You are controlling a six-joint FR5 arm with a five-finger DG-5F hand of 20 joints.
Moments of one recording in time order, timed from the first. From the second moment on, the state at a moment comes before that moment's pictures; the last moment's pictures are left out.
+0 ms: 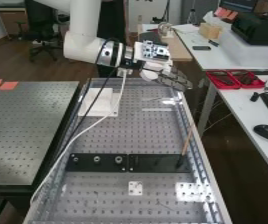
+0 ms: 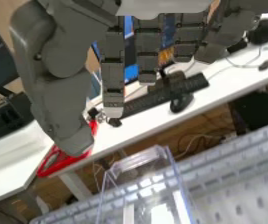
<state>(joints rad) 1.75 -2.08 -1.45 -3.00 -1.47 -0.31</state>
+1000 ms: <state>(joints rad) 1.69 -1.71 -1.73 -2.79 -1.38 -0.69</state>
